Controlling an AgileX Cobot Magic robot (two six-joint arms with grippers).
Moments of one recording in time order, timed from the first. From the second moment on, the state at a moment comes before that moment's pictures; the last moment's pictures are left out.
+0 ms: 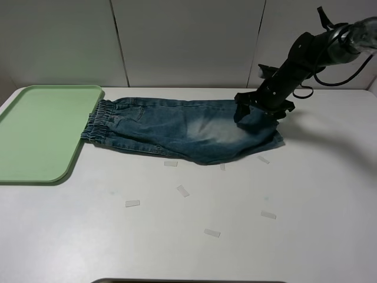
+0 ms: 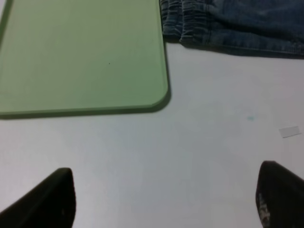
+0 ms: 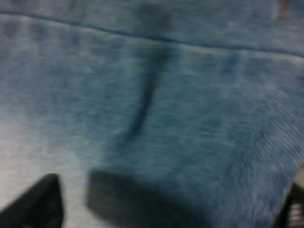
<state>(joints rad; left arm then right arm) -0.03 -0.01 -0.48 0.02 1.06 -0.01 0.15 2.31 -1.63 0.41 0.72 -0.28</state>
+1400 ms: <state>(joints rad) -0.03 -0.01 -0.48 0.02 1.06 -0.01 0.27 2.14 -1.63 -0.21 0.87 0.11</state>
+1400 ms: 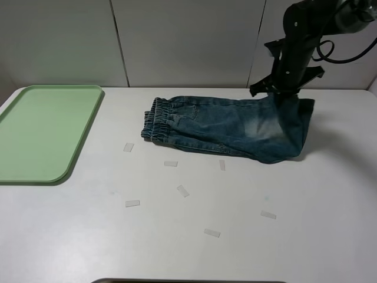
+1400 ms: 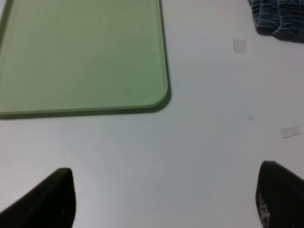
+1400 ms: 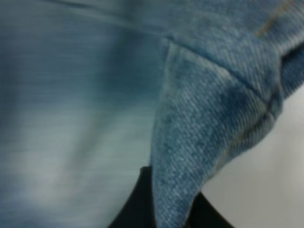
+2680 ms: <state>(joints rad) -0.03 -0.01 -0.48 0.02 1.06 -0.01 0.59 2.14 -1.63 0.38 0.43 -0.04</state>
